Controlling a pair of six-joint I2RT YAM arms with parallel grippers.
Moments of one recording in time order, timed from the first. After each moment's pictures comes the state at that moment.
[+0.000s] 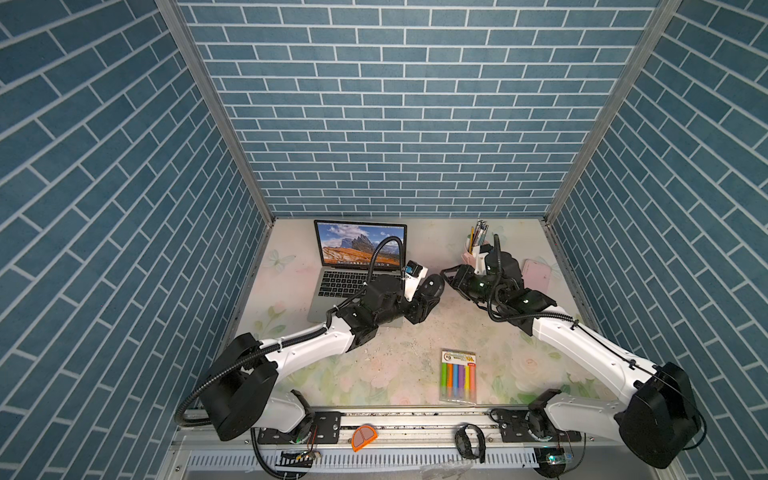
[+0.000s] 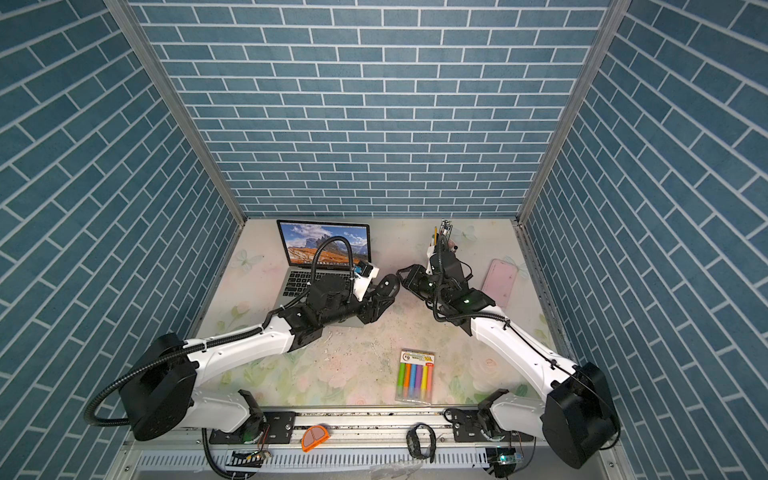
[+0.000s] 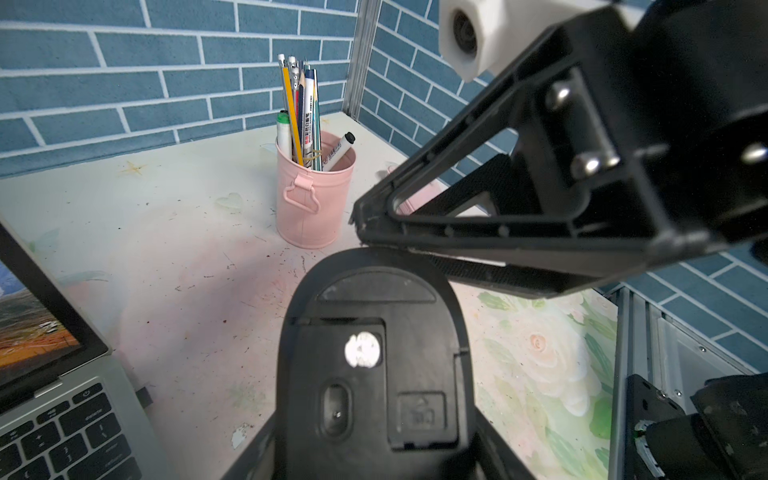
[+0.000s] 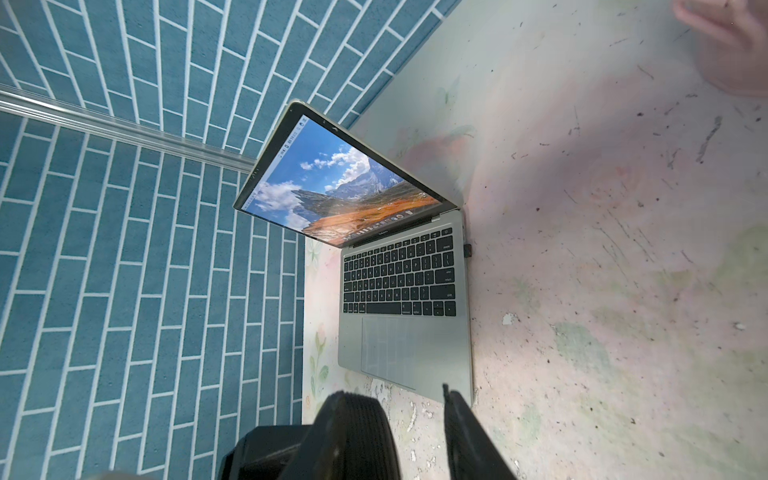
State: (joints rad) left arm -0.81 1.41 0.78 0.27 0.18 -0.24; right arm 0.60 1.23 0.88 -0.14 -0.22 1.04
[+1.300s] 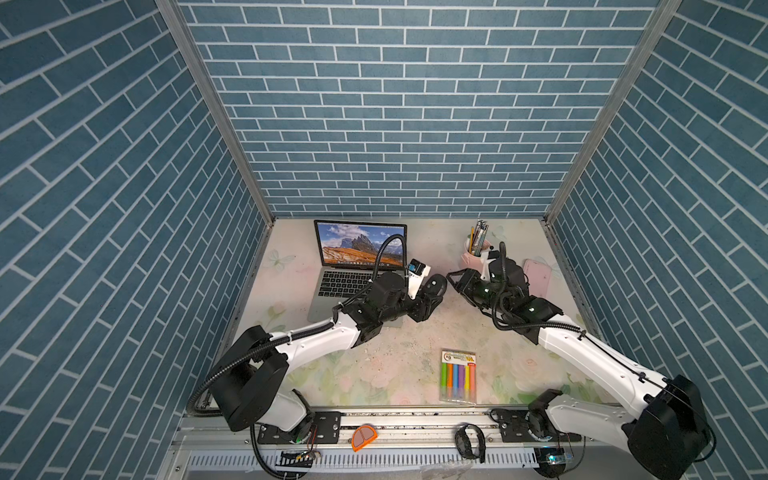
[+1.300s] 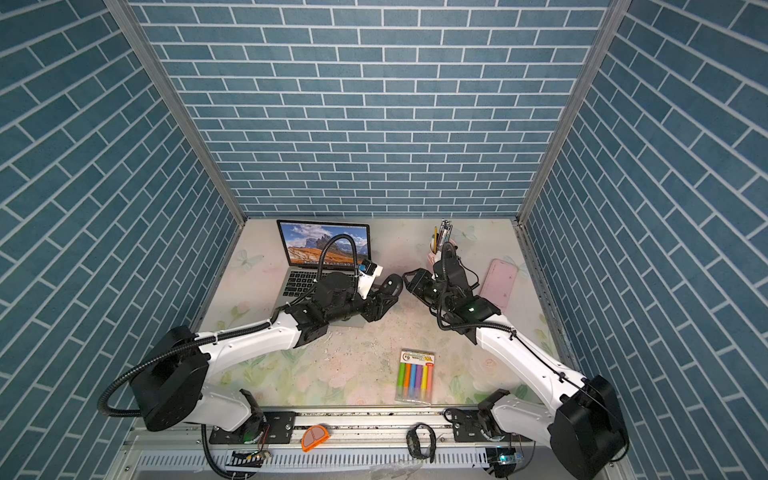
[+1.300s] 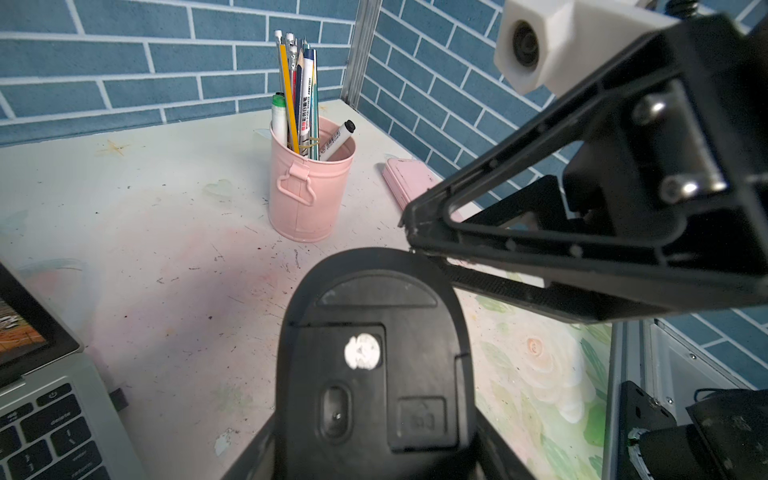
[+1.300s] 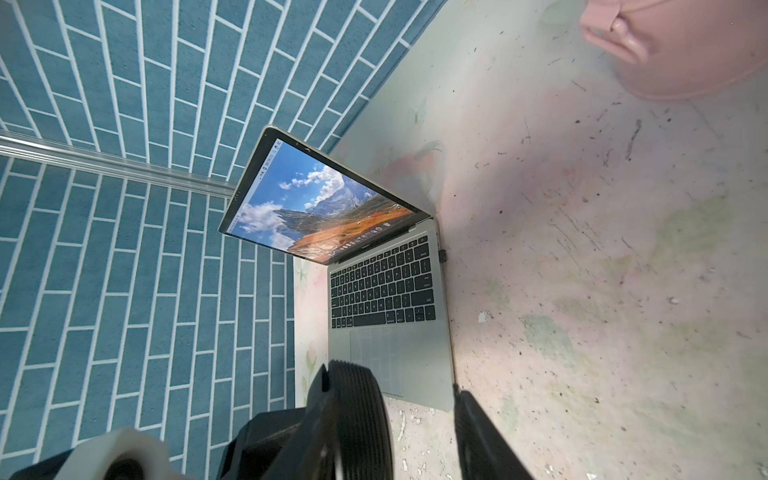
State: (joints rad) left arm -0.81 1.47 0.82 0.28 0.20 -0.28; right arm 0.61 1.14 0.82 -0.18 -0.13 1.08
